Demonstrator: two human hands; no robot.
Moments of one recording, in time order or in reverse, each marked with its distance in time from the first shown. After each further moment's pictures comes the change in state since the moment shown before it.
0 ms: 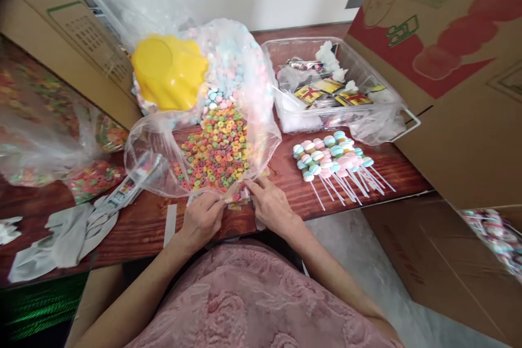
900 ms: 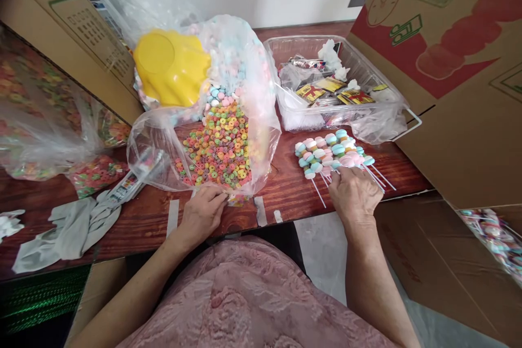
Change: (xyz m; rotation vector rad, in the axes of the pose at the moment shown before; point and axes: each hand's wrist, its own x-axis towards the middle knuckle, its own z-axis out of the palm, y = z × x) left_hand 0.001 -0.003 -0.005 -0.181 -0.086 -0.105; right_hand -0.057 0.100 -0.081 -0.785 0.448 0.549
